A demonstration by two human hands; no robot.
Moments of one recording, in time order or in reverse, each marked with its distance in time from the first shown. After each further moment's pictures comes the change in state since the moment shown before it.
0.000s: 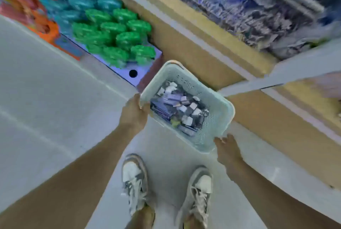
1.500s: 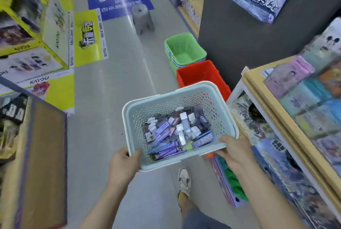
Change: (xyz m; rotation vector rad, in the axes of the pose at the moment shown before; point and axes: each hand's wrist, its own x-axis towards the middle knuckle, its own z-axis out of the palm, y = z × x) left_hand -0.308 -0.005 -0.699 -0.740 0.759 -0.551; right_hand -0.672 -0.438 0.178 0.143 -0.620 -0.552
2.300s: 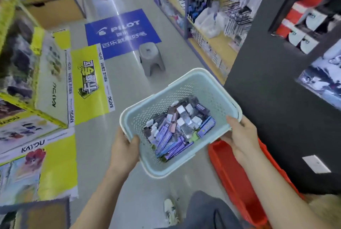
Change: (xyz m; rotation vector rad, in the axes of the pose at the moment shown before) left_hand 0.543 0.387 -0.055 0.011 -0.037 0.300; right_hand 0.337 -0.286 0.471 0.033 0.039 -0.163
